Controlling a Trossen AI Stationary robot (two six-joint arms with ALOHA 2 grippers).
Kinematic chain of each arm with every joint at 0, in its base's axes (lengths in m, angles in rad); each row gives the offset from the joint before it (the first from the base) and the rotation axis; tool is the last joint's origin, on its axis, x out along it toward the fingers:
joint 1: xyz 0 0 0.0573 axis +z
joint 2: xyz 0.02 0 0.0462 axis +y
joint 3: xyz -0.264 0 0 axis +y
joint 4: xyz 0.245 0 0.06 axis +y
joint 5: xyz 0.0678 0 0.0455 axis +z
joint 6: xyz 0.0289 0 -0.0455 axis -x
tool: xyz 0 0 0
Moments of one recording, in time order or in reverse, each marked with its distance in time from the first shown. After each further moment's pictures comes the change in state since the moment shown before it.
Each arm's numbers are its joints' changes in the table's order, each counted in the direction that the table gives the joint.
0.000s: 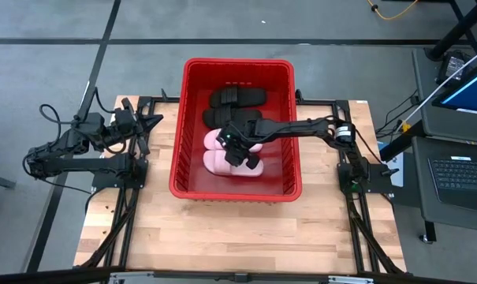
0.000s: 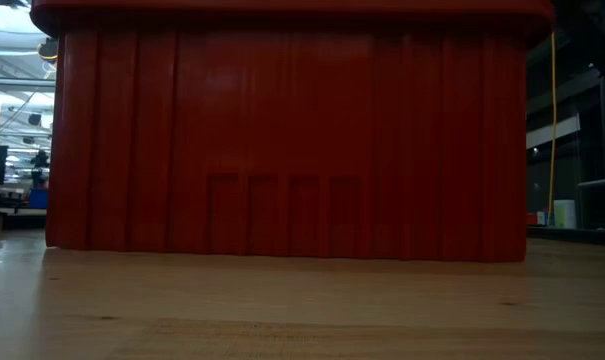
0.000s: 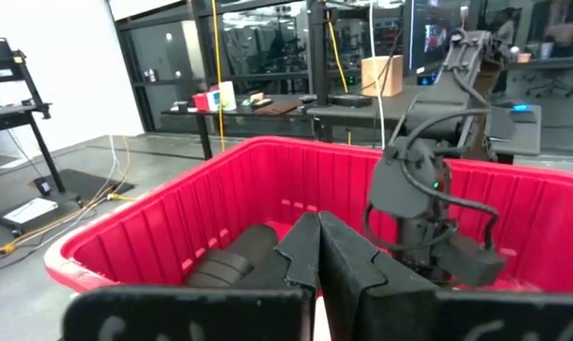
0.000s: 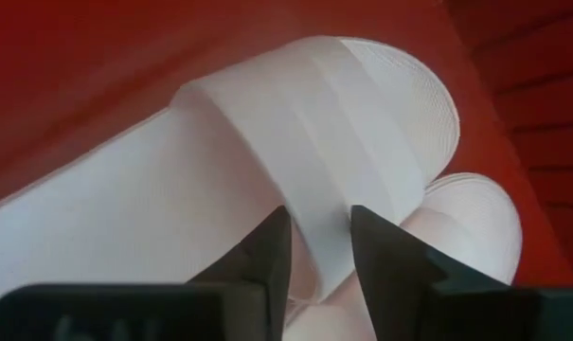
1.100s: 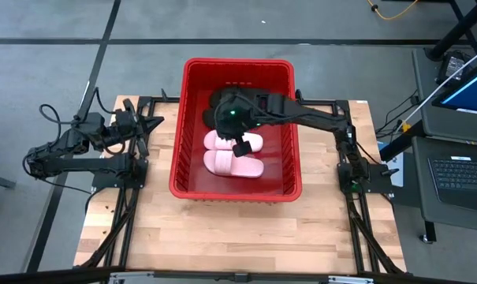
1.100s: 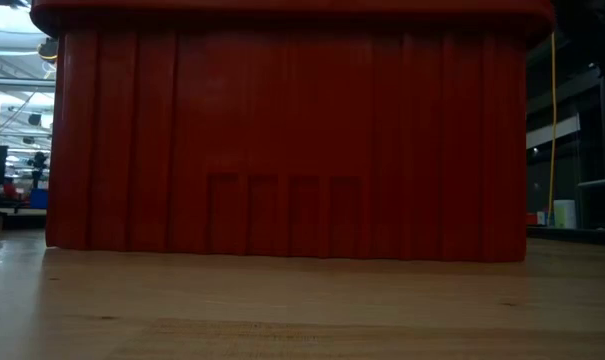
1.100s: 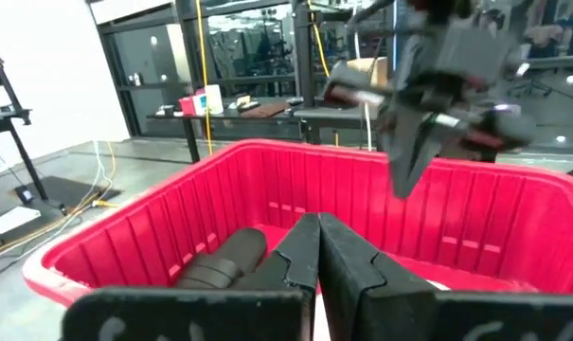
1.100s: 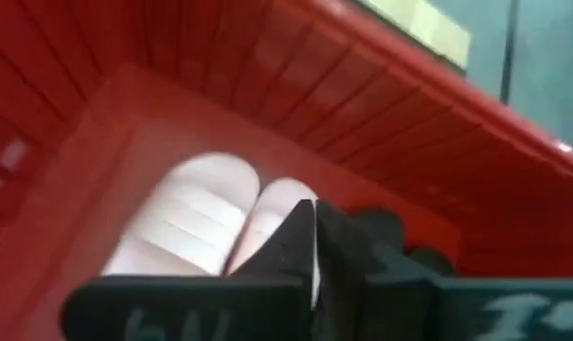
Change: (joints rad) left arm 0.000 0.000 0.000 -0.002 -0.042 -0.008; right arm 0.041 -0.003 -0.668 0.443 -0.152 -0.565
